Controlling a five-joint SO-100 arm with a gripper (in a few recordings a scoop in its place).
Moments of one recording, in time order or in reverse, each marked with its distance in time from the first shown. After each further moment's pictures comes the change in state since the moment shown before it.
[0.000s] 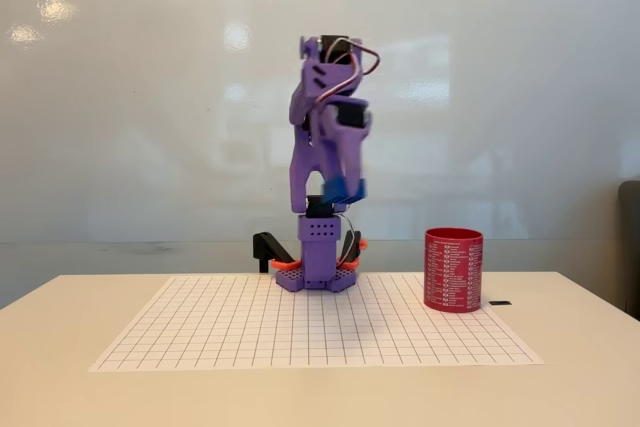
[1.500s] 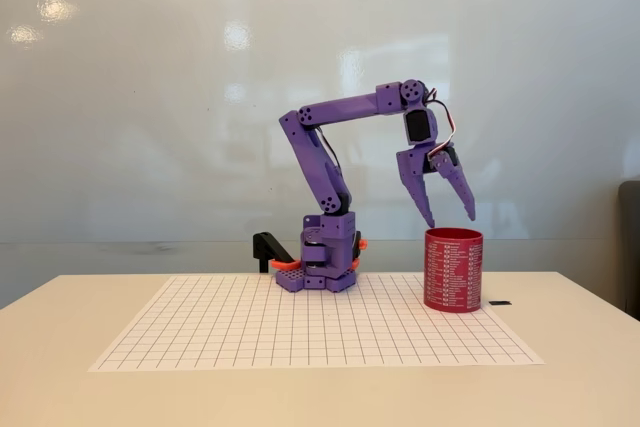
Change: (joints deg) arm -54.2 -0.3 19.7 -10.1 21.0
